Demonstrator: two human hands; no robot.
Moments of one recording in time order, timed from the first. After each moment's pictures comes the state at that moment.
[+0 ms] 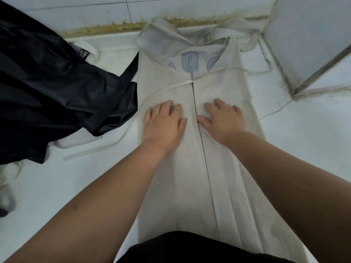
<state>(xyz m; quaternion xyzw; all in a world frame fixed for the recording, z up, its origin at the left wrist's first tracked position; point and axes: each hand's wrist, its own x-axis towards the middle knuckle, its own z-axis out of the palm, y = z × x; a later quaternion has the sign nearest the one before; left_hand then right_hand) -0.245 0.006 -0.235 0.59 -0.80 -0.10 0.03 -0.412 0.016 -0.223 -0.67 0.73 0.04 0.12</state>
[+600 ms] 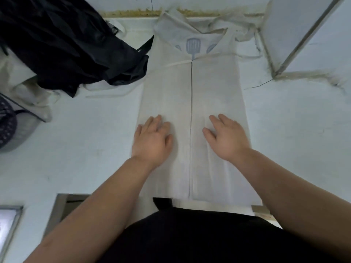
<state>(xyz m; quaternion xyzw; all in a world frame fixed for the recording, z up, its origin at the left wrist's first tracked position) -0.236 0.197 -0.208 0.66 -0.73 -0.17 -0.01 -0.444 0.183 -0.205 -0.72 0.67 0.02 0.16</state>
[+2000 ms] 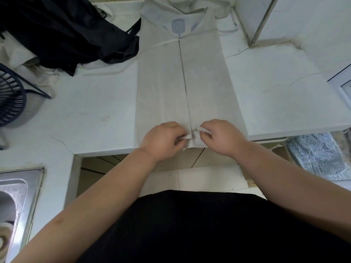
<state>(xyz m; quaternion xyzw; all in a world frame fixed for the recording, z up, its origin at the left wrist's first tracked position) -0.235 0.299 -0.209 0.48 -0.84 -0.23 0.09 -0.429 0.312 -0.199 -0.74 0.63 -0.05 0.23</state>
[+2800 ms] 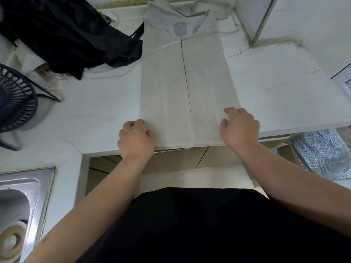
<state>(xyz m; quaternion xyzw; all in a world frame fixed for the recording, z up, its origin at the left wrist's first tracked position) -0.198 0.313 -0.199 0.78 -0.58 -0.20 0.11 -0.435 0.317 -0.189 -0.59 0.80 -0.09 0.11</state>
